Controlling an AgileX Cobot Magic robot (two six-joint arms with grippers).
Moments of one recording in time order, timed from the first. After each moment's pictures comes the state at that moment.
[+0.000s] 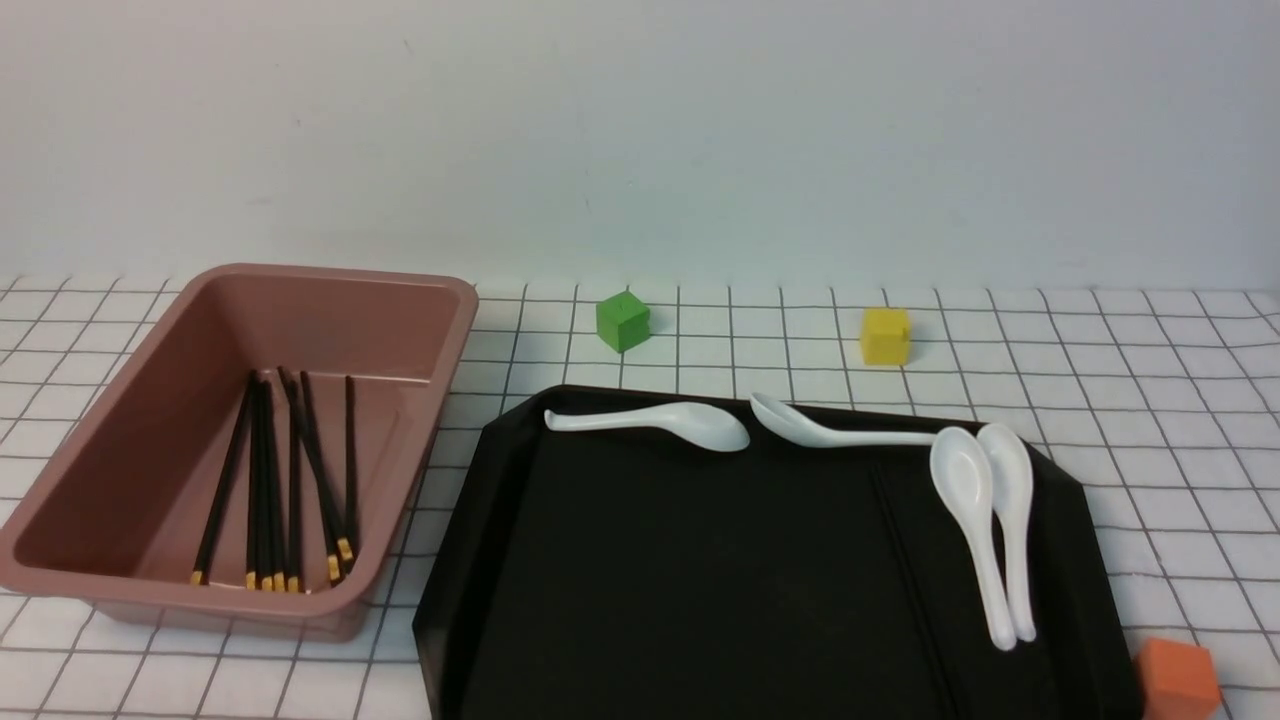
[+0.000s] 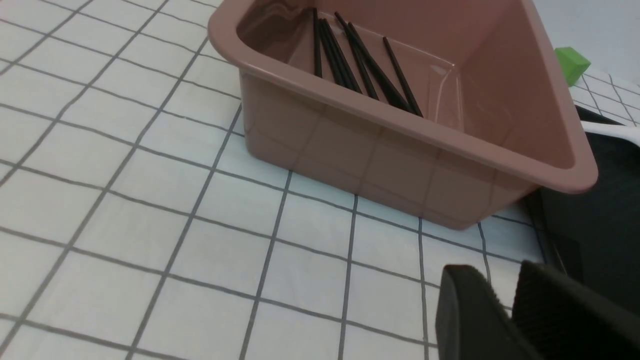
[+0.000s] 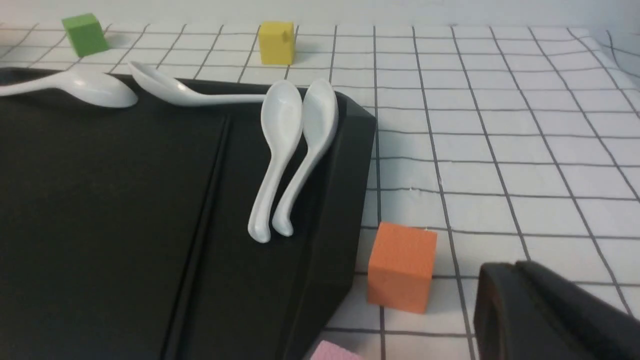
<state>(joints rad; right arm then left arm) 0.02 -0.01 0.02 0.00 0.35 0.06 -0.06 -0.01 0.03 0.05 0.38 -0.41</state>
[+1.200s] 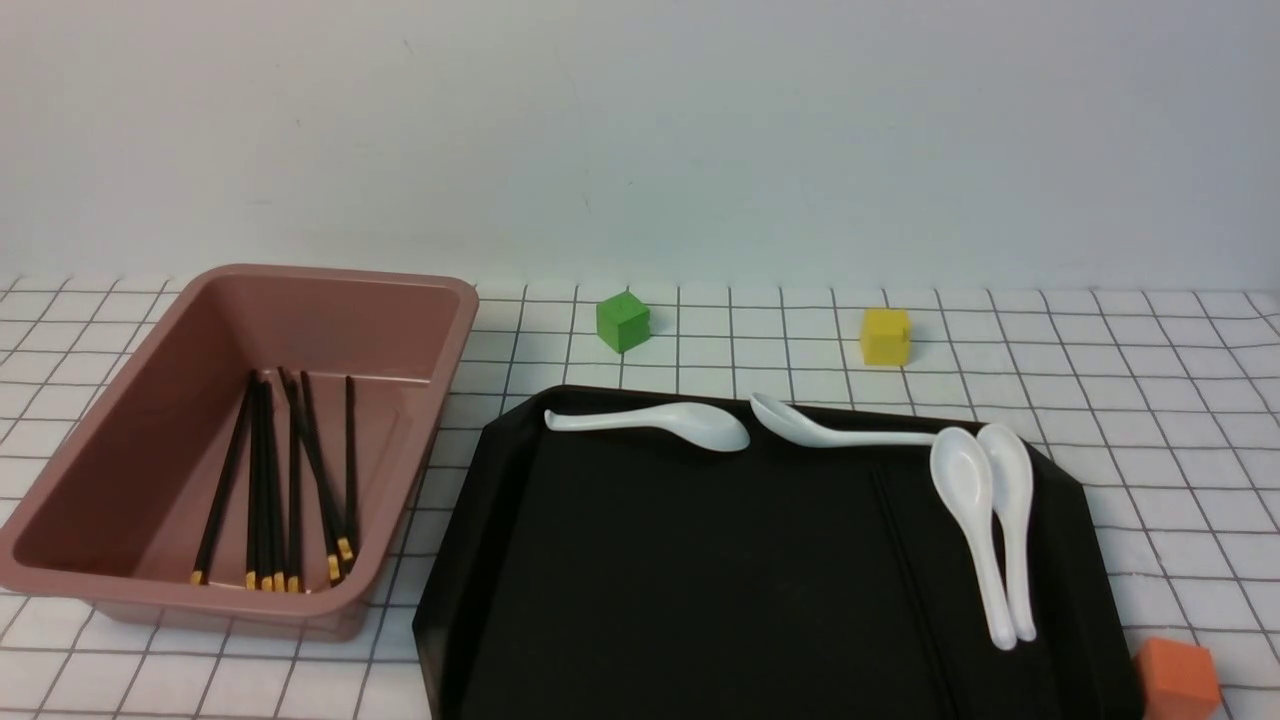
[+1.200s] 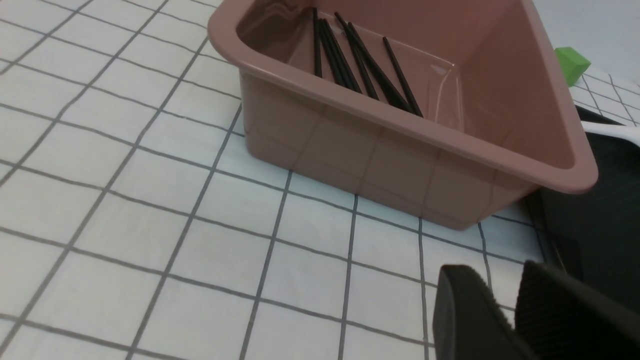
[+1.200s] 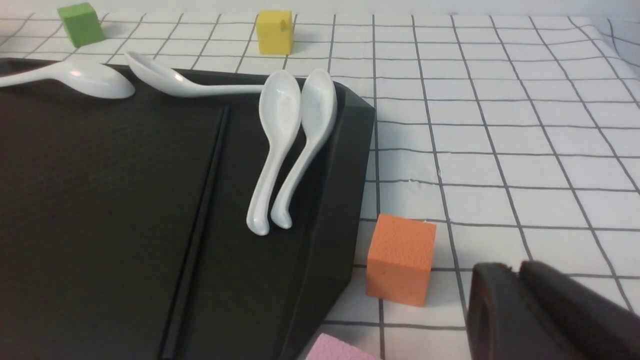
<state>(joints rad) 0.02 -0.01 0.02 0.00 0.36 0.06 -0.06 -0.01 0.03 0.05 0.38 -0.41</state>
